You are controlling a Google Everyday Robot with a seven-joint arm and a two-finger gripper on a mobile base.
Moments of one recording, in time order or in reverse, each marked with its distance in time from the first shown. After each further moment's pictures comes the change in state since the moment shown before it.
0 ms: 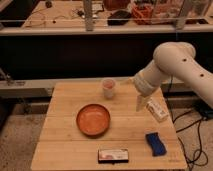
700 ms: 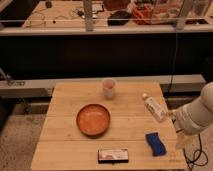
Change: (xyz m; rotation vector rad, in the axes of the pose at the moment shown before) arm 0.030 0.177 -0.044 -0.069 0.132 0.274
